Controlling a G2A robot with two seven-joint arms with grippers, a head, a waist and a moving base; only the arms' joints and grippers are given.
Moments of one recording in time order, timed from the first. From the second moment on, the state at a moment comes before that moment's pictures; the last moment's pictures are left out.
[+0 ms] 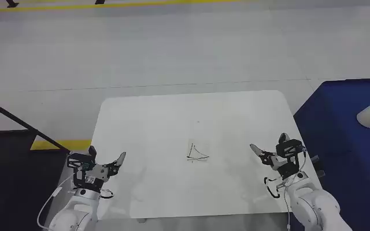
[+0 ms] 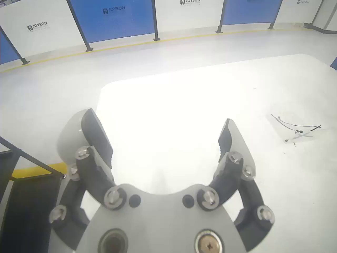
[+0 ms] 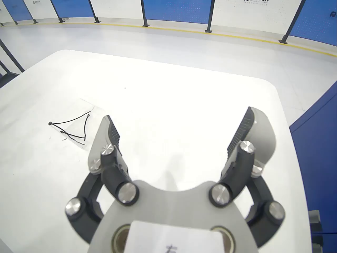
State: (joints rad) left arm 1.80 -1.16 -1.60 -1.89 1.23 -0.11 0.09; right arm -1.80 -1.14 1.68 -1.94 -1.18 -0.22 0.05
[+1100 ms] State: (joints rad) left arm 1.80 -1.16 -1.60 -1.89 1.23 -0.11 0.09; right arm -0.71 -1.19 1.05 -1.54 -0.43 -0.24 1.34
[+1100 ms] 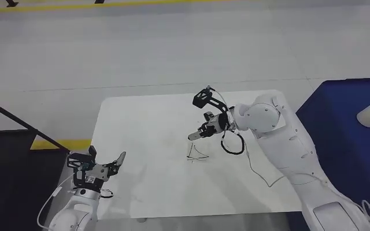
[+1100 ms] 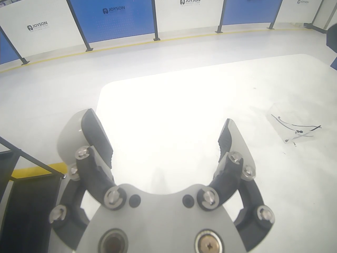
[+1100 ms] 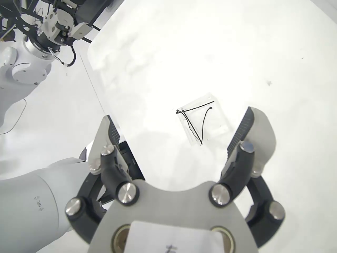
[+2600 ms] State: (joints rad) left arm 1.80 -1.16 -1.60 -1.89 1.23 -0.11 0.09; right arm -0.24 -1.15 0.16 -1.18 -0.94 -1.01 0.51
